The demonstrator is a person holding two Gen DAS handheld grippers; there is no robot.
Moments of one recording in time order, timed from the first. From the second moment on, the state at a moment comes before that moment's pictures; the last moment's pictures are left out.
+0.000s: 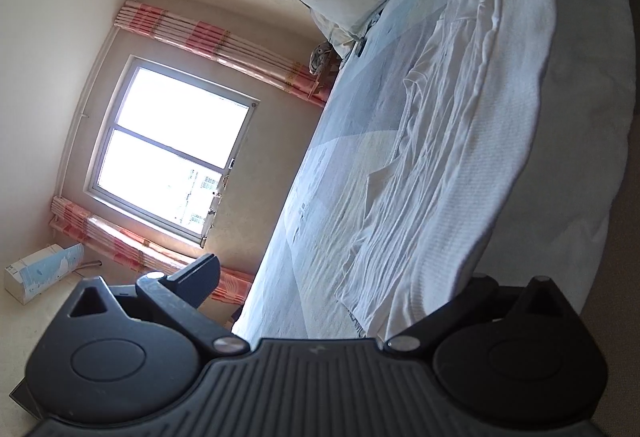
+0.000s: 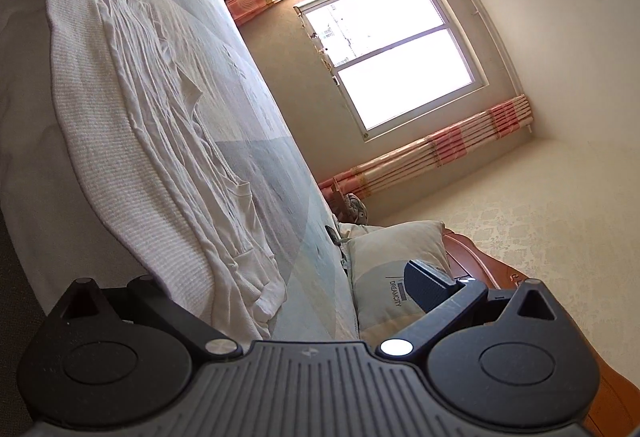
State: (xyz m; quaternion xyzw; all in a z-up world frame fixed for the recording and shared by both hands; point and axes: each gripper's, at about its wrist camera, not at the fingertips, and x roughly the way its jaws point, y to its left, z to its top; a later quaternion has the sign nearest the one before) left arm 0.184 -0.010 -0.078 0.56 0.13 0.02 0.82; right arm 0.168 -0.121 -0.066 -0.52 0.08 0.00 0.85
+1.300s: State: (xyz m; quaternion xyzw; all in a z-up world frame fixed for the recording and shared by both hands) left arm 0.332 0.029 -0.092 0.49 0.21 -0.02 0.85; right arm 0.350 -0.135 -0.071 -0.41 0.20 0.05 0.89
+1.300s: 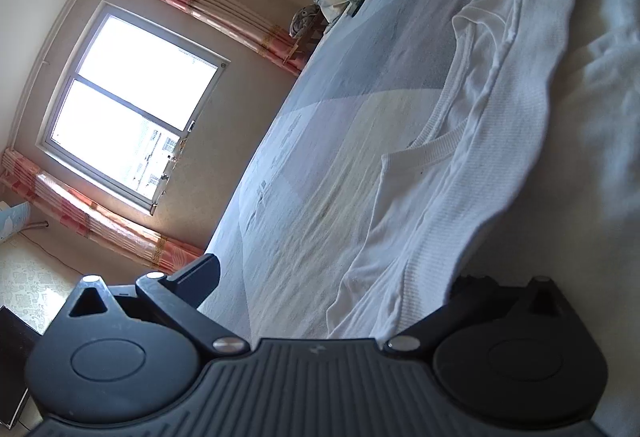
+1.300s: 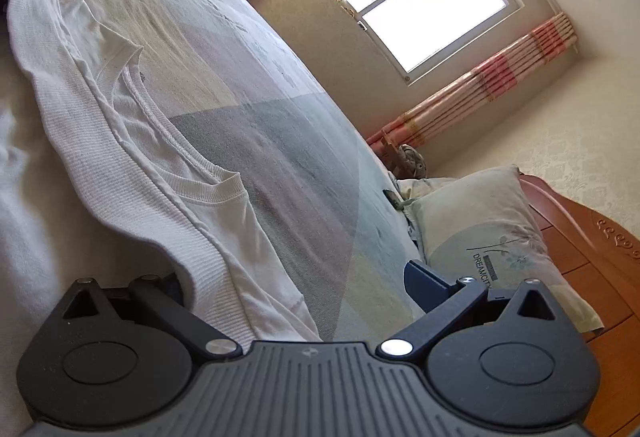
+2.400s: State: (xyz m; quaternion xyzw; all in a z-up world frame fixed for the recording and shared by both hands) left arm 0.387 0.111 -0.053 0.03 0.33 -0.23 0.92; right arm 0.354 -0.200 -0.034 -0.12 0.28 0.29 0.91
